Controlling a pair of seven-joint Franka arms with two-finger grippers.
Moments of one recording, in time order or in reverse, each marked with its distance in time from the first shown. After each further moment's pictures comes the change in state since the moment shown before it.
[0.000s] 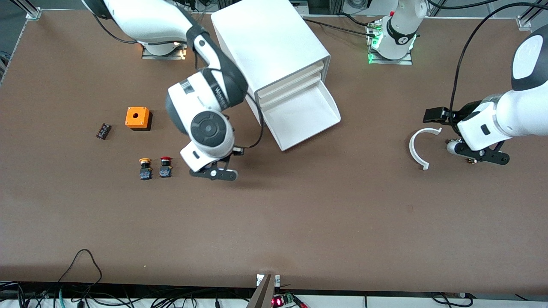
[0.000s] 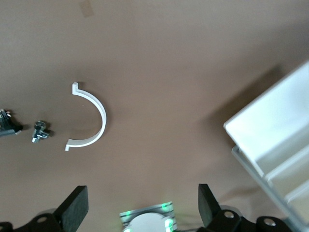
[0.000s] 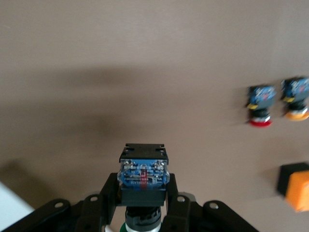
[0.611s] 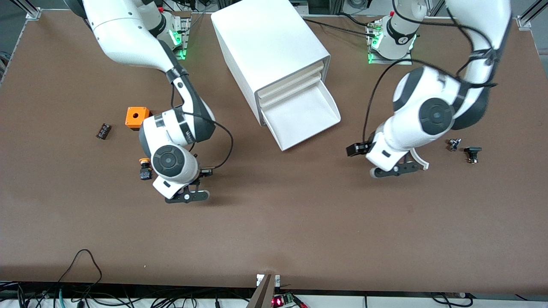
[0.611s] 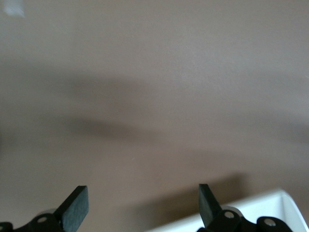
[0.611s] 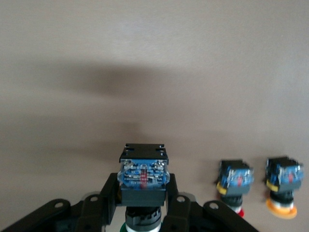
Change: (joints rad) left arm -0.214 0.075 -0.016 -0.391 0.001 0.705 -0.590; right arm -0.115 -0.027 -0.057 -0.333 -0.005 0.421 -0.304
